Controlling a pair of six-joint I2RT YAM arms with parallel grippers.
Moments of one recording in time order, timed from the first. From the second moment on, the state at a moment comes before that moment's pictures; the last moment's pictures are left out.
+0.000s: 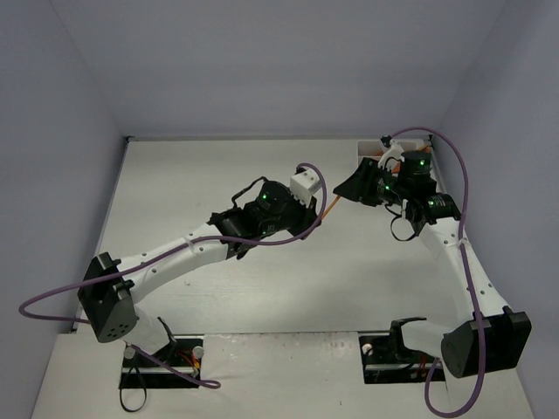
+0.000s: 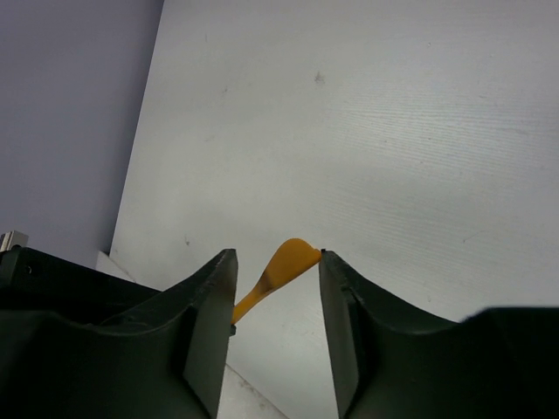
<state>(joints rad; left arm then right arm) -0.94 1.50 1.26 -0.16 0.10 -0.24 0.15 1.19 1.10 -0.44 -0.57 0.49</state>
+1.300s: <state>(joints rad) -0.43 1.04 0.95 -0.56 -0.22 -0.37 -0.29 1.60 1.69 -0.33 -0.04 0.34</state>
